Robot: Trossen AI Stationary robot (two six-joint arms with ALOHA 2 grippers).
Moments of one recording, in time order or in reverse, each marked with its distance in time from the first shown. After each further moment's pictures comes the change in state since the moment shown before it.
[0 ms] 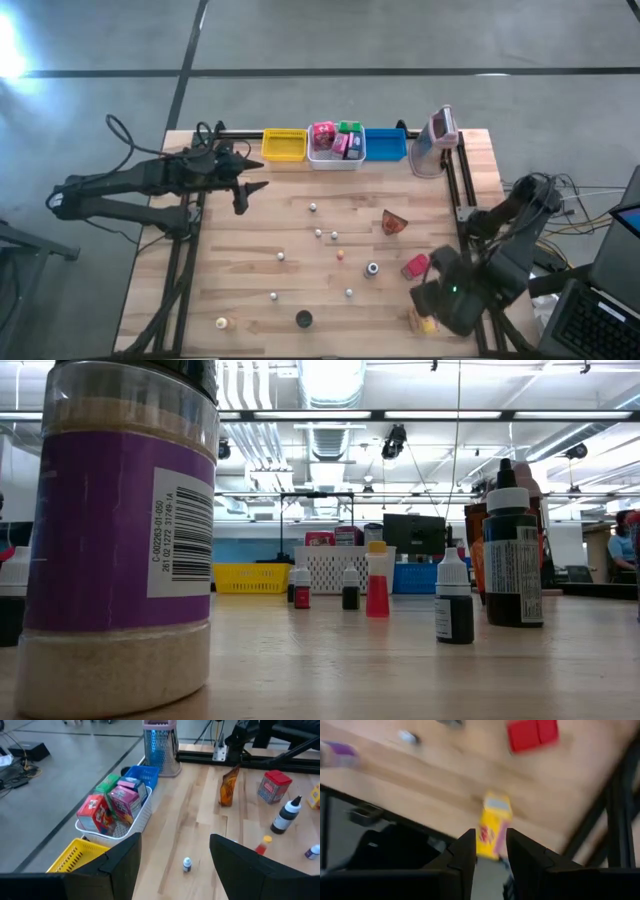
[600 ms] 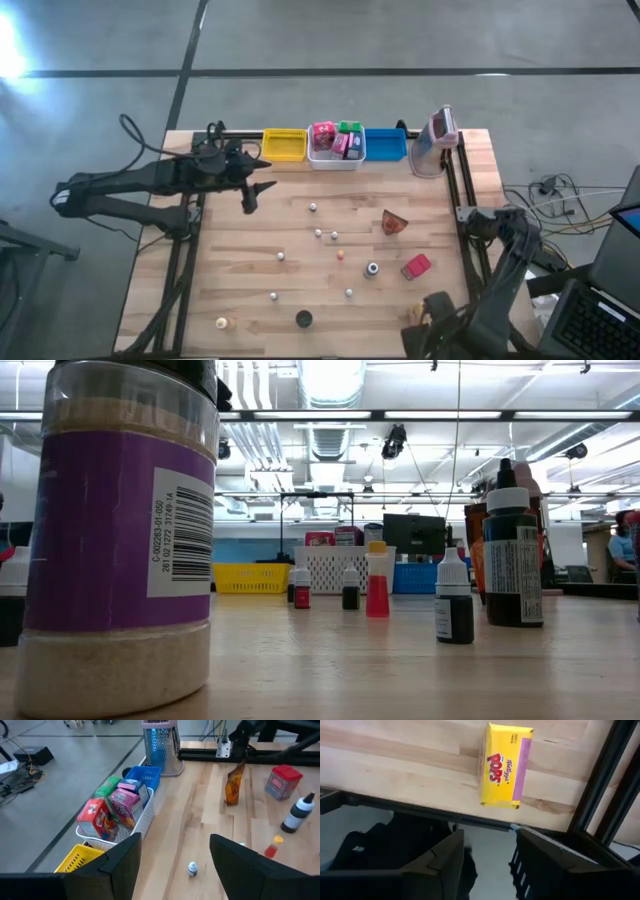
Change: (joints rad) left arm 0.002 0.073 -0.002 0.073 -0.019 0.041; right arm 0.103 0.344 0.229 0.000 -0.105 0.230
